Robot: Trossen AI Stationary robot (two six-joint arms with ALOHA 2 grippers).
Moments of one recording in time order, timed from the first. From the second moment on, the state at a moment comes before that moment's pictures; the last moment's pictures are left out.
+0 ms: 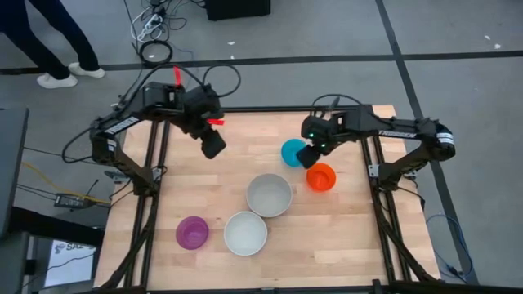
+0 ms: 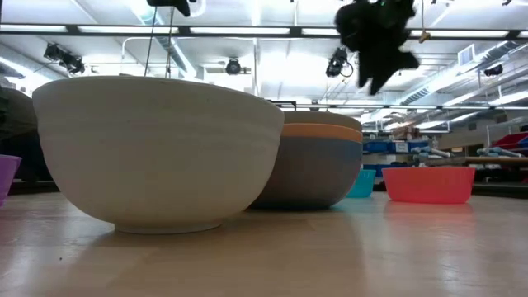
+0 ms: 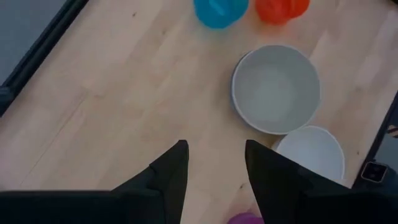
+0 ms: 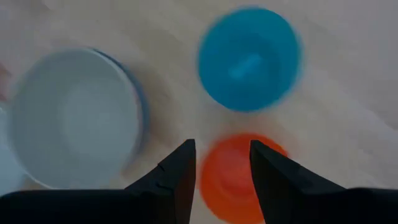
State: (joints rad) left arm 0.21 1.54 2.01 -1.57 -0.02 -0.39; right arm -0.18 1.41 1.31 -1.08 0.05 0.71
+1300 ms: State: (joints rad) left arm 0.23 1.54 2.01 -1.57 -0.11 -0.40; right arm -0.24 1.84 1.24 -0.85 0.00 0.32
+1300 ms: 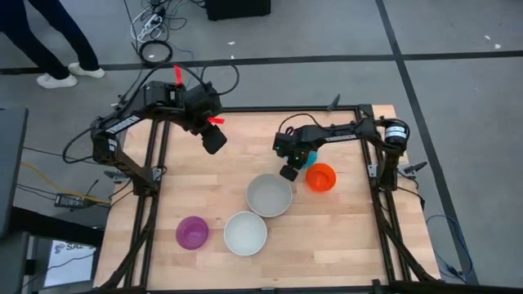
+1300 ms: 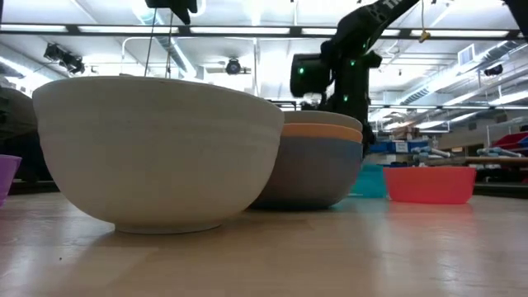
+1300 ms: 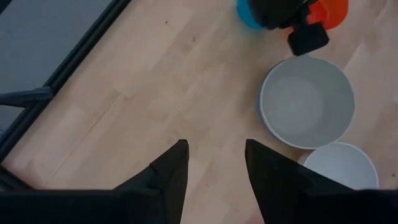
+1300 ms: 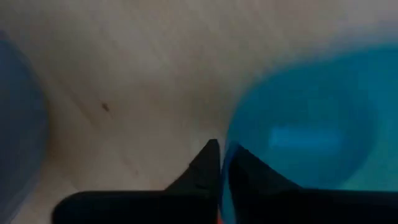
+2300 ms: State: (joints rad) left arm 0.24 1.32 2.01 -1.57 -0.06 -0.64; right arm 0.06 1.78 1.53 -0.81 -0.36 0.29
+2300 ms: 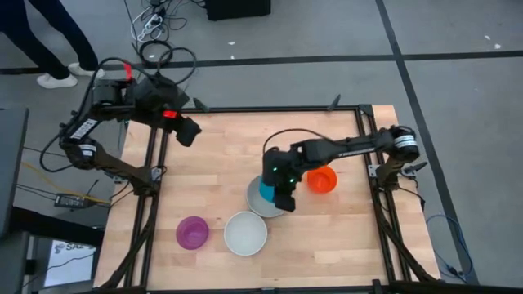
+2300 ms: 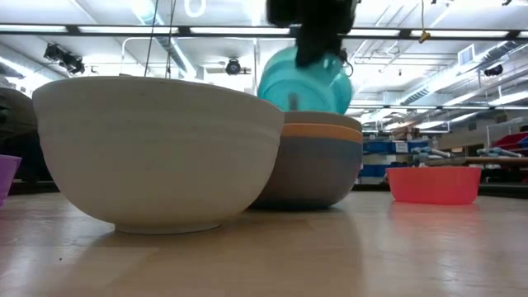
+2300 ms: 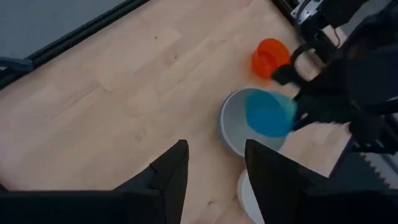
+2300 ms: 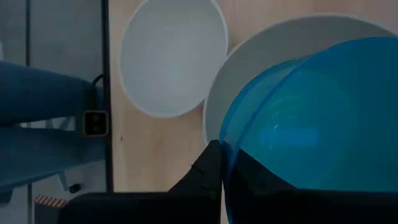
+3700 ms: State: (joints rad) left arm 0.22 1.15 1.48 -1.57 0.06 -0.66; right arm 0.04 1.81 1.53 -0.86 -0.20 0.41
